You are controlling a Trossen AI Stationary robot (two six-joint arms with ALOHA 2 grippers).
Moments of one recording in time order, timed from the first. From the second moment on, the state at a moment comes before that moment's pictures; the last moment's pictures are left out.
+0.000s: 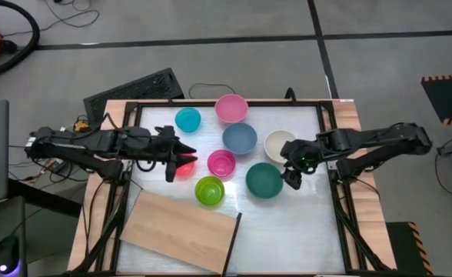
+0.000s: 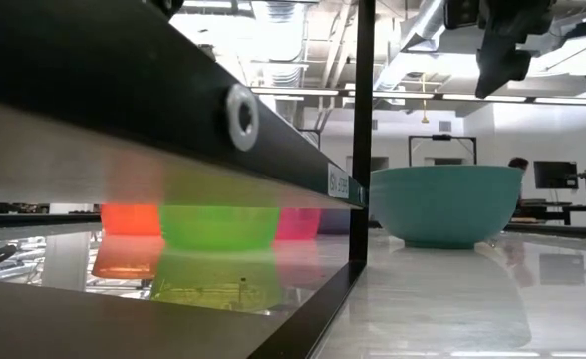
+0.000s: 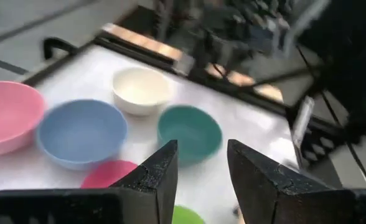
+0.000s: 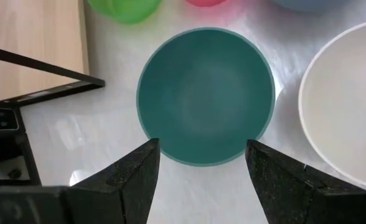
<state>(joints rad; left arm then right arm) -0.09 0.99 1.00 -0.33 -0.15 -0.38 0.11 1.10 1.03 -0.94 0.00 0.61</state>
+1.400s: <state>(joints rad) -0.05 0.72 1.00 -0.94 -0.28 -0.72 0.02 1.72 1.30 -0.92 0.11 -0.30</state>
